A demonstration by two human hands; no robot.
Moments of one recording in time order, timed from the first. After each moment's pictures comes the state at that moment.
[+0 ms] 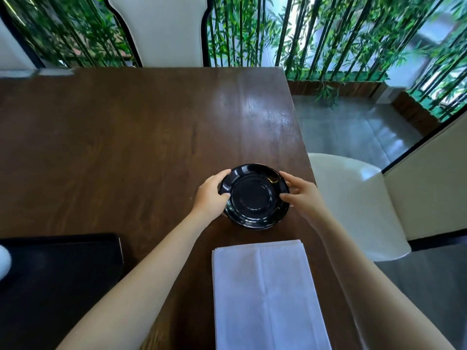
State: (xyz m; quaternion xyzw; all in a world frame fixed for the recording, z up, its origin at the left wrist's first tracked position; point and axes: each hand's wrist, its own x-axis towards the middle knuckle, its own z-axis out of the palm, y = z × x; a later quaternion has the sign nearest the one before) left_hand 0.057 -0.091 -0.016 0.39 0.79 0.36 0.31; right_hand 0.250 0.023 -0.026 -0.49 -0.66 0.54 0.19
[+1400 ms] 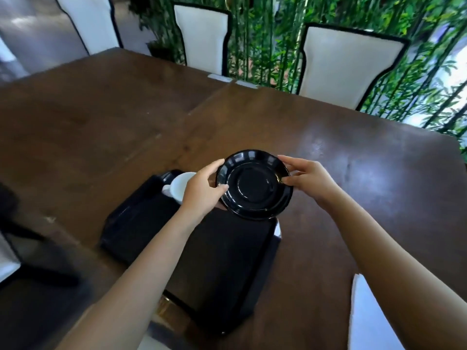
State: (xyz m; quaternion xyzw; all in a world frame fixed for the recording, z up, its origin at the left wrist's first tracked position) left_hand -0.116 -0.414 0.070 0.15 0.81 0.55 0.15; right_hand -0.027 -0.192 0.088 -0.20 -0.80 0.57 0.06
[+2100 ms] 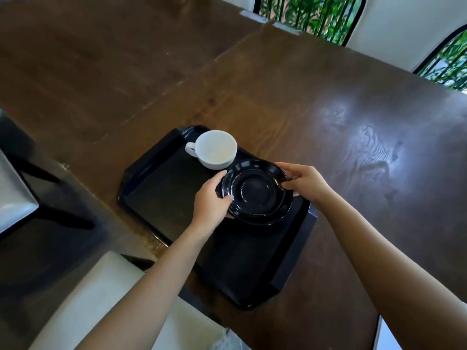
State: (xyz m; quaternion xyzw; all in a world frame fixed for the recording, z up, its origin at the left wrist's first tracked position) left_hand -0.104 -0.467 -0.041 0.03 0.80 0.57 0.19; right_hand -0.068 -0.243 -0.020 -0.25 -0.78 0.57 -0.08
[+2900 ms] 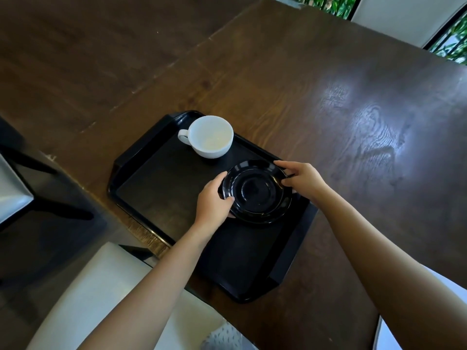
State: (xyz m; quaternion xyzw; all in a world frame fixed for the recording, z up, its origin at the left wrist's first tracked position) left_hand -0.095 -0.459 -0.074 0.01 0.80 0.56 0.22; right_hand -0.067 -0.236 -0.061 -0.26 -0.83 0.48 -0.10
